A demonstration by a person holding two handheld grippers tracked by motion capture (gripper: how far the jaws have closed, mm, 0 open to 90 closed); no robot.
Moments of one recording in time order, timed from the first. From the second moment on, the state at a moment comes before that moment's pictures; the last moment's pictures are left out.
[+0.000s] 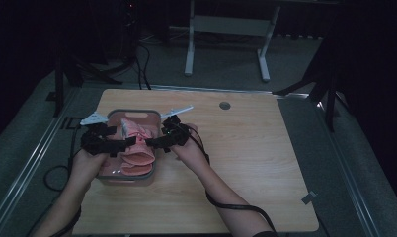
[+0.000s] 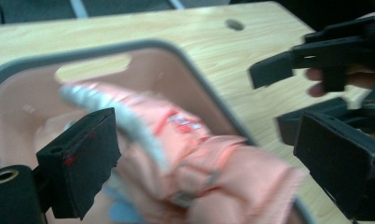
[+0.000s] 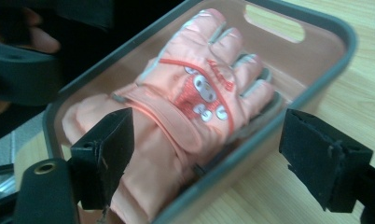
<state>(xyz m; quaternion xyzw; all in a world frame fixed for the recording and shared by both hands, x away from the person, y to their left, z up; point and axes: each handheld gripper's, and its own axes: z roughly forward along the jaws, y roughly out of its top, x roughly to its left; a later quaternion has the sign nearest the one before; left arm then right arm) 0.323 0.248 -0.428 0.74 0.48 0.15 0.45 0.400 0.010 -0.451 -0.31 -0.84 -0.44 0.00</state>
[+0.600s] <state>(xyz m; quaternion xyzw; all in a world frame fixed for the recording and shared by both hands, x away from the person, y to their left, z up) 0.302 0.156 -0.423 0.78 0.38 0.10 0.48 0.387 -0.053 -0.459 -0.31 -0.85 -0.42 -0.01</state>
